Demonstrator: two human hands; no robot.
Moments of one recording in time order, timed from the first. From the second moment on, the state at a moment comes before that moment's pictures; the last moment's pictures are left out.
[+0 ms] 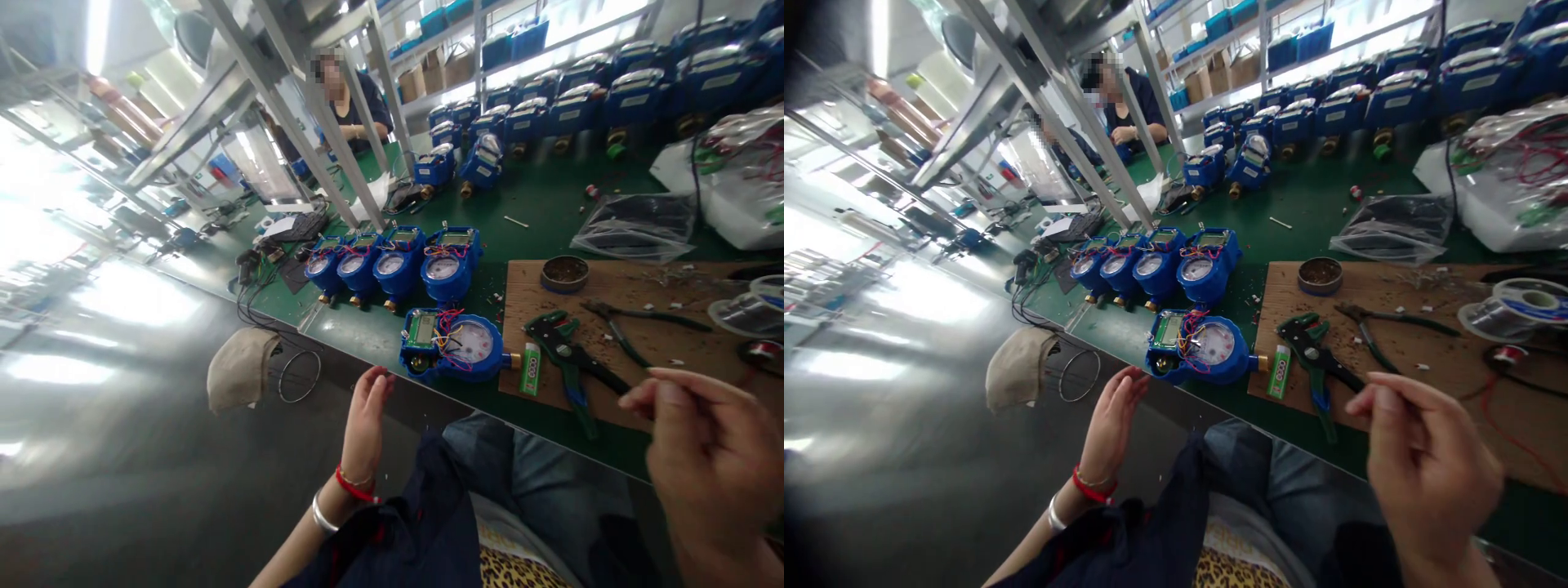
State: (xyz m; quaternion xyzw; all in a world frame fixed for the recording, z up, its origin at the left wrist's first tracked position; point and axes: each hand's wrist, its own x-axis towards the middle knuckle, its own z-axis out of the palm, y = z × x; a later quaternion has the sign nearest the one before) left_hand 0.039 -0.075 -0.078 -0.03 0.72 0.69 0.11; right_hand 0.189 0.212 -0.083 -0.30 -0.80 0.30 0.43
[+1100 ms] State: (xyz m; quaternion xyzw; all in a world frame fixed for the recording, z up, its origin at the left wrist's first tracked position) left_hand 0.036 -0.063 -0.079 0.03 0.75 0.66 0.05; right_hand 0.112 0.153 -0.077 -0.17 -0.87 0.38 0.26
